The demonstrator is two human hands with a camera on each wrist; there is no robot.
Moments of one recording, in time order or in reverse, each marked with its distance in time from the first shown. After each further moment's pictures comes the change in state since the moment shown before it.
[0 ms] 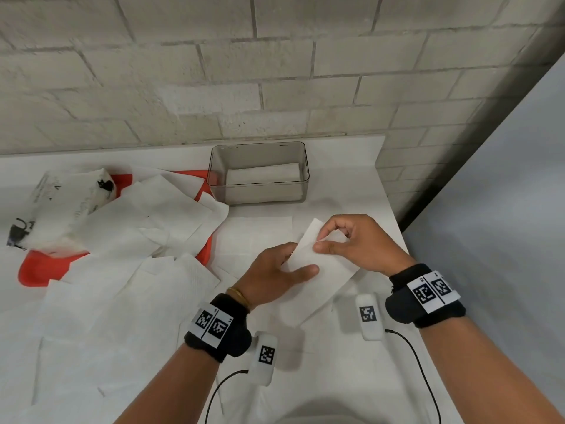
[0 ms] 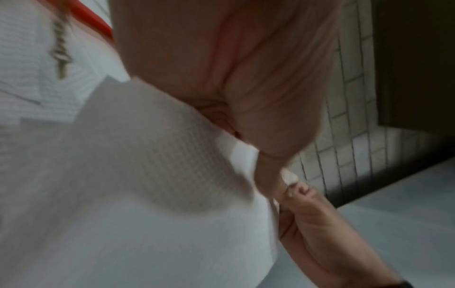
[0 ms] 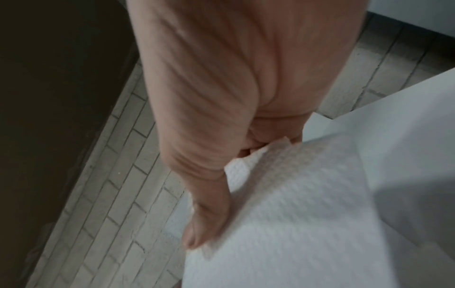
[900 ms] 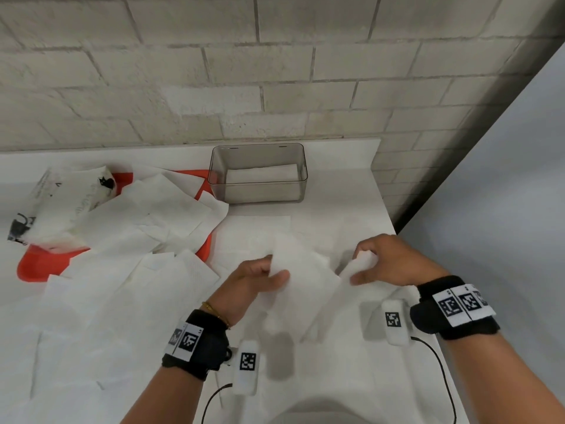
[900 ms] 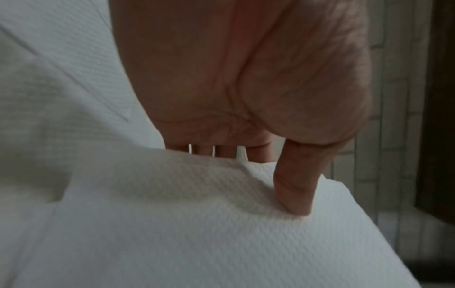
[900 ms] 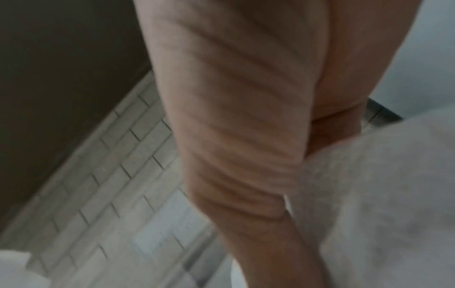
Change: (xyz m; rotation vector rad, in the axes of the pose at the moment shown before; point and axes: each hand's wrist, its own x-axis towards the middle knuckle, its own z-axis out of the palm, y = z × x) left_hand -0.046 -0.017 -0.013 -0.613 -0.055 -0.076; right_hand -0.035 0.035 -0.035 -0.479 -0.165 0.230
